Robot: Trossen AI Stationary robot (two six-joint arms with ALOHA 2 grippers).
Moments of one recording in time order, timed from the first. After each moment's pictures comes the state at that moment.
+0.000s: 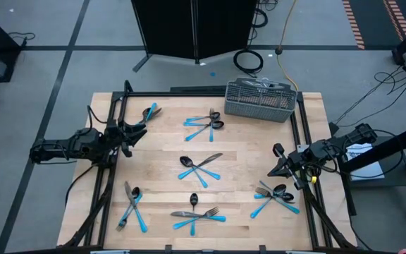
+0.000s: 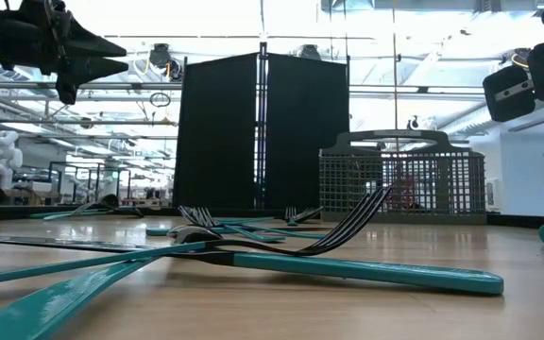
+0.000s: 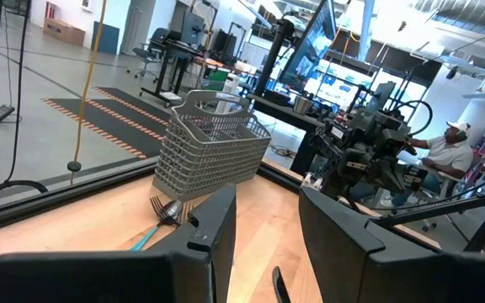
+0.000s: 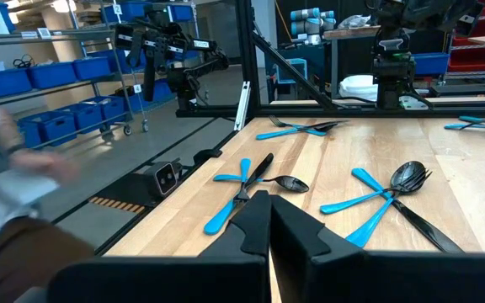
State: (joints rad) left arm -0.04 0.05 0.20 -0.10 -0.40 -0.33; right arm 0.41 0.03 0.04 -0.06 0.00 0.16
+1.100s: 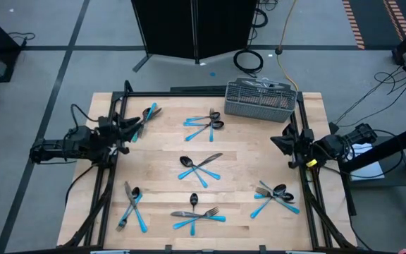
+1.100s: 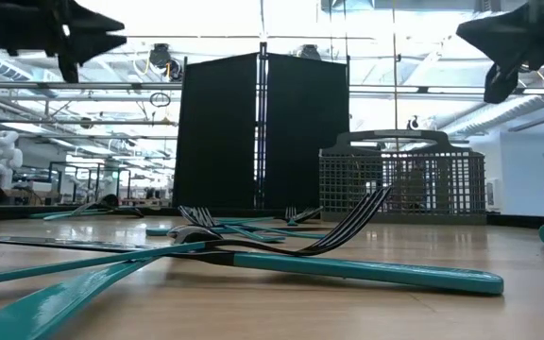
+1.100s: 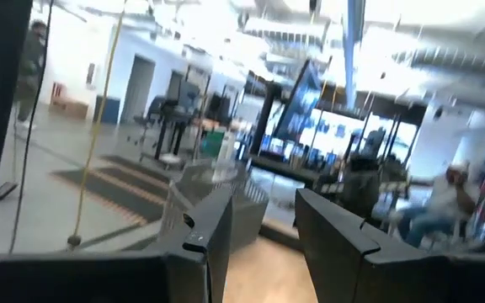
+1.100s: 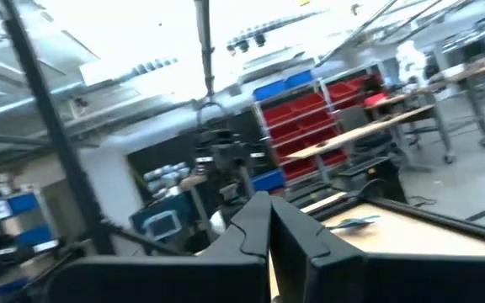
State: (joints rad) left arm -0.04 0.05 0.20 0.13 -0.43 -0.14; right arm 0.41 0.02 0.04 0.36 0.61 0.21
